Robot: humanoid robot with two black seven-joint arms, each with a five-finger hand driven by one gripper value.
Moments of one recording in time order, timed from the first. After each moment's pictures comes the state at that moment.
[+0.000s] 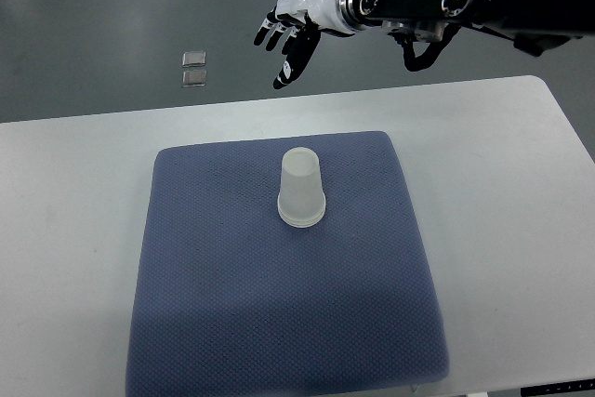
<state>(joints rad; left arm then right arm) -0.03 0.00 0.06 -0.18 0.12 -0.11 0.14 1.90 -0.10 -0.74 0.97 0.13 0.05 -0.03</state>
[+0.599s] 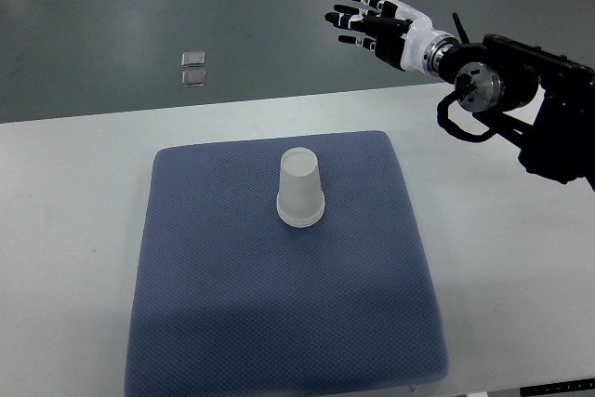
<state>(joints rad) -0.03 0.00 0.06 -0.19 0.12 -0.11 0.14 1.09 -0.29 0.37 0.86 0.14 -0.06 0.07</state>
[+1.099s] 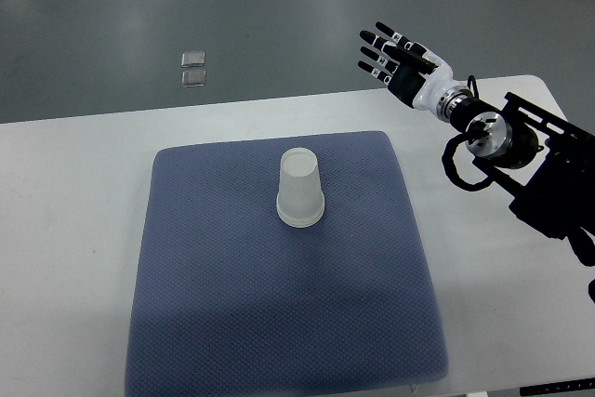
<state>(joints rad) -0.03 0.00 0.06 -0.19 0.12 -0.11 0.14 0.85 -0.23 0.64 0.86 0.14 -0.01 0.12</state>
